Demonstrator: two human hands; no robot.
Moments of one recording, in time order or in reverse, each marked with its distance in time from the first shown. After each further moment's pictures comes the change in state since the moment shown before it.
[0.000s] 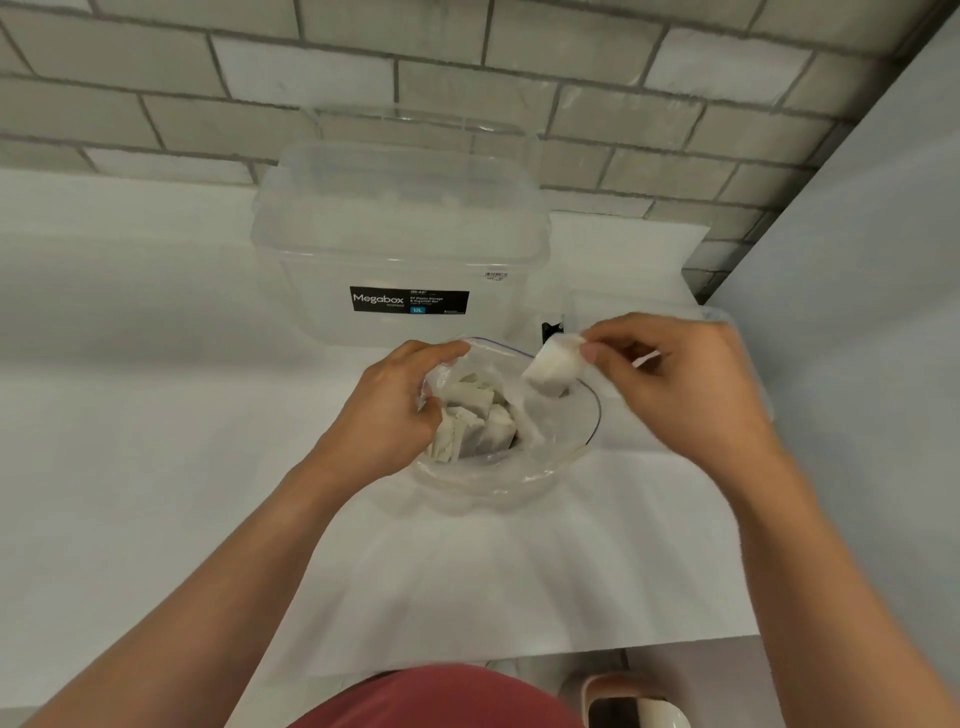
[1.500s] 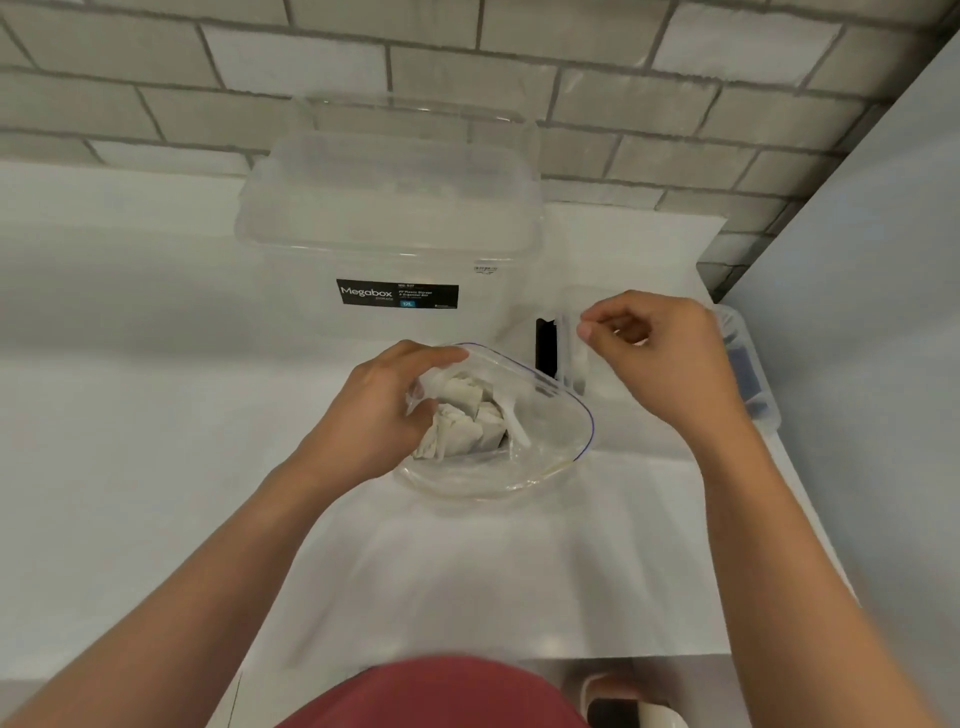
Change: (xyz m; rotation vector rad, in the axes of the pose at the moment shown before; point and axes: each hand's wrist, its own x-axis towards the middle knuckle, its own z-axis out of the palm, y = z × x) left_hand 0.000 0.011 0.011 0.065 -0.001 0.003; right_hand 0.032 0.051 0.019 0.170 -0.027 0.168
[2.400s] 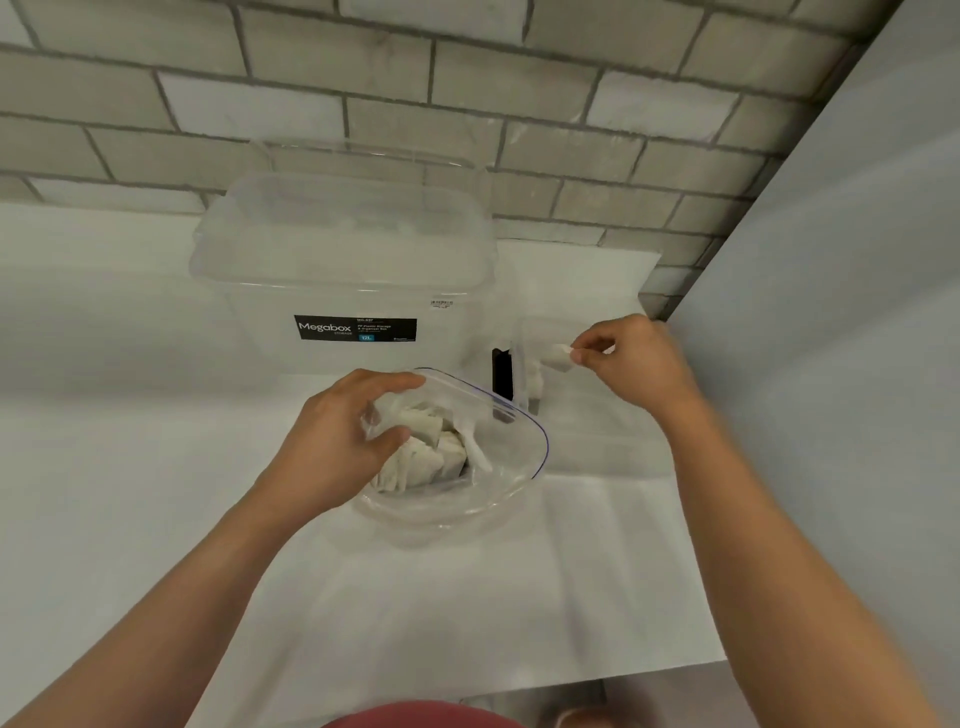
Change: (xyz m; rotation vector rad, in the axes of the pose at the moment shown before) left_hand 0.002 0.002 -0.001 -0.099 0.058 -0.049; right_hand 0.047 0.054 -0.021 -0.358 -0.098 0.089
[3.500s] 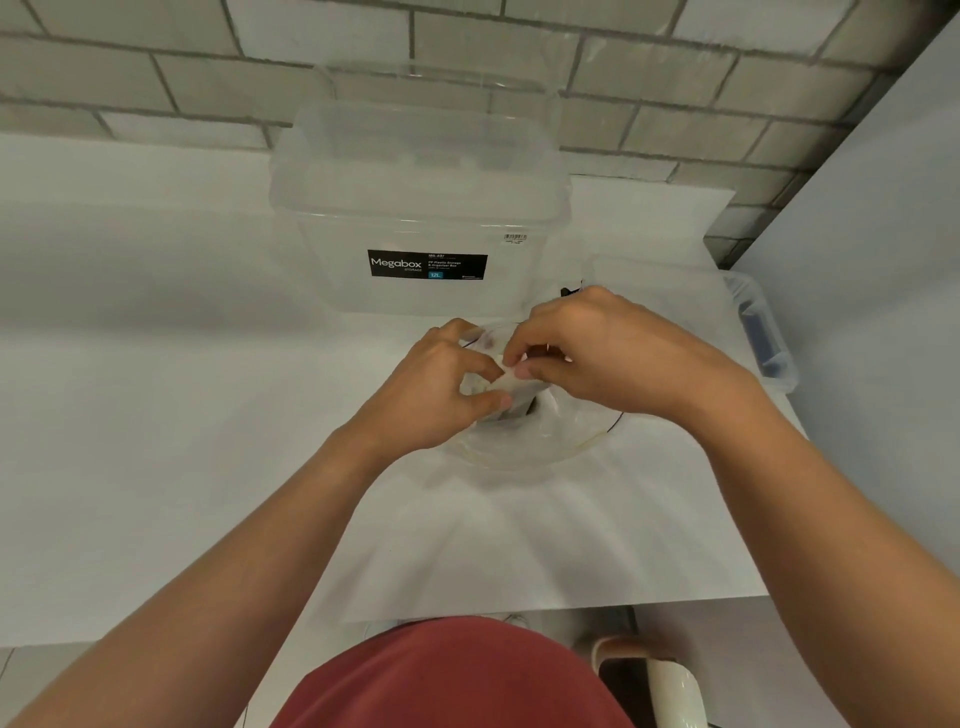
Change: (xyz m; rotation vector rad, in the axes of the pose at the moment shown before) left_hand -0.008 -0.004 0.001 0.138 -0.234 0.048; right_hand -0.084 -0.147 0.003 -0.233 -0.401 -0.530
